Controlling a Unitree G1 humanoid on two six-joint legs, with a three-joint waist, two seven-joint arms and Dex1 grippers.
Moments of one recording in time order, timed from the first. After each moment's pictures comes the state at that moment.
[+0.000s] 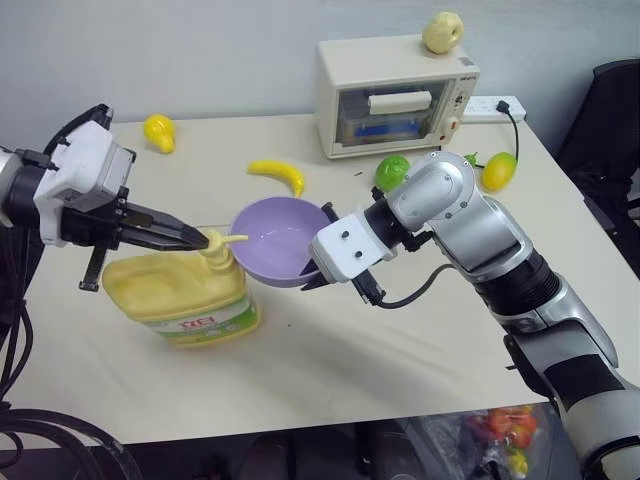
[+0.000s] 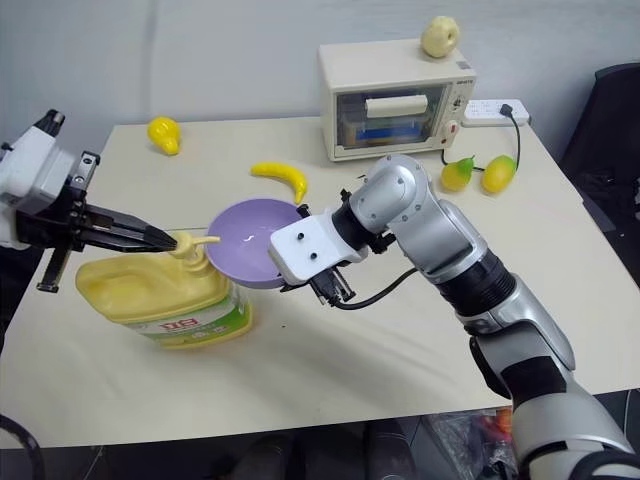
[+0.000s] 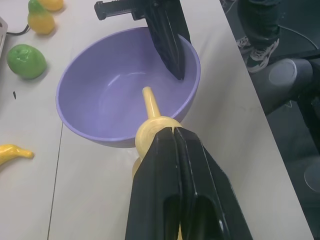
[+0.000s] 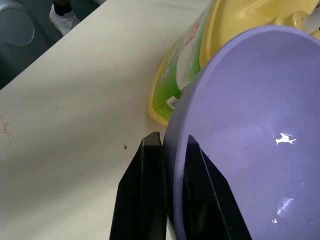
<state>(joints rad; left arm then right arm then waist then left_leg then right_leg) -0.68 1.21 0.09 -0.11 -0.57 0.46 -1.50 -1.10 -0.50 0.50 -0.03 0.05 0.17 1.52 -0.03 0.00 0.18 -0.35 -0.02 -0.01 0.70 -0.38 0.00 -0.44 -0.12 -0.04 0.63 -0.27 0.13</state>
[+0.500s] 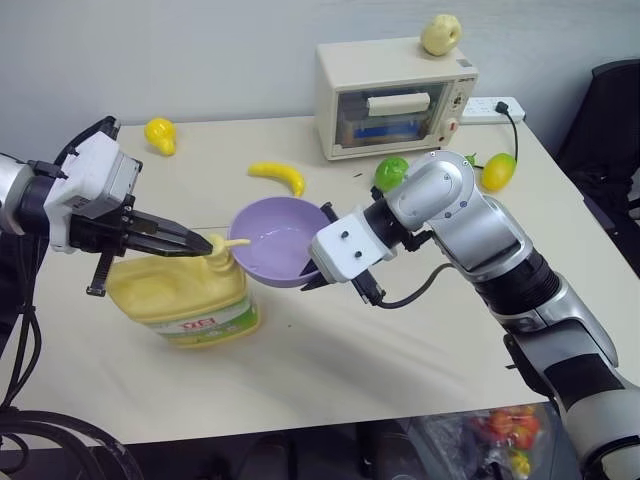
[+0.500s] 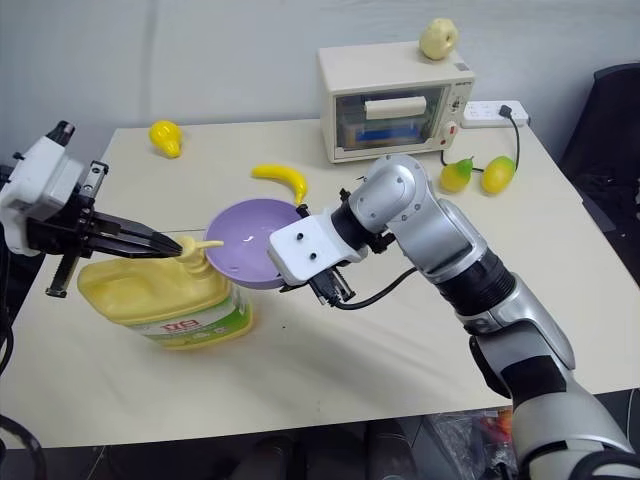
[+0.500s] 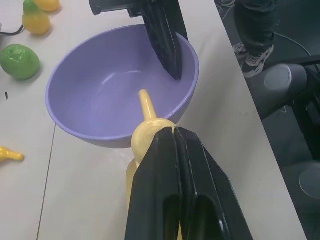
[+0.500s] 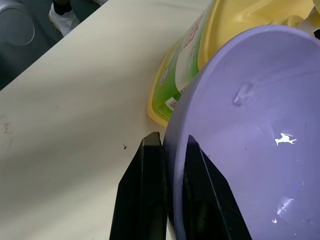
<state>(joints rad) -0.66 1.18 0.09 -0.09 -0.57 0.47 -1.50 -1.10 -0.50 0.50 -0.03 0.05 0.17 1.52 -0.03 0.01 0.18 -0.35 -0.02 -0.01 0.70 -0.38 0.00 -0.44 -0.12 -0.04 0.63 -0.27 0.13</state>
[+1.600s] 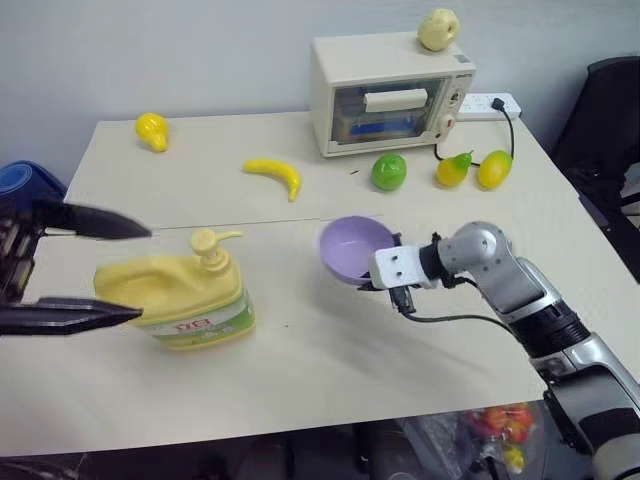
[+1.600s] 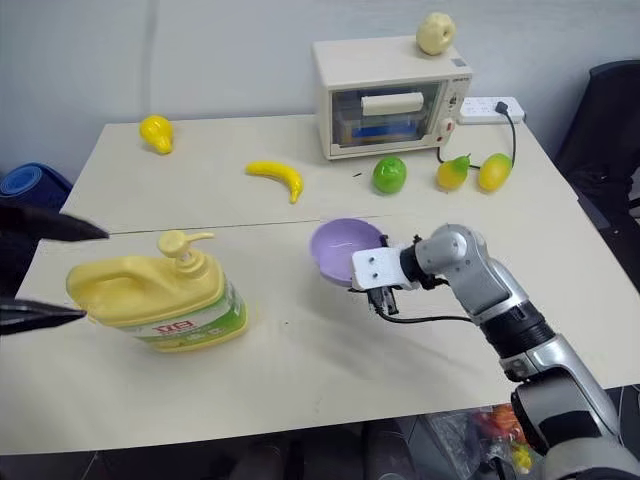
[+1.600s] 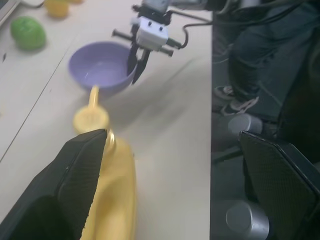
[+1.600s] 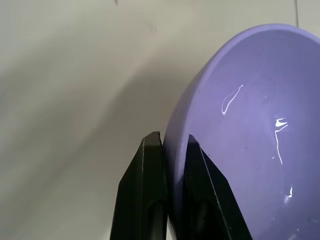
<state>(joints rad) -0.18 1.33 0.88 -0.43 -0.78 1.10 -1.50 -0.71 -0.66 0.41 0.29 -0.14 -0.10 1.16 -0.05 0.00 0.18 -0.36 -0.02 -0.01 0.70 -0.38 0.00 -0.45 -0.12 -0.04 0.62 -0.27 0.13</state>
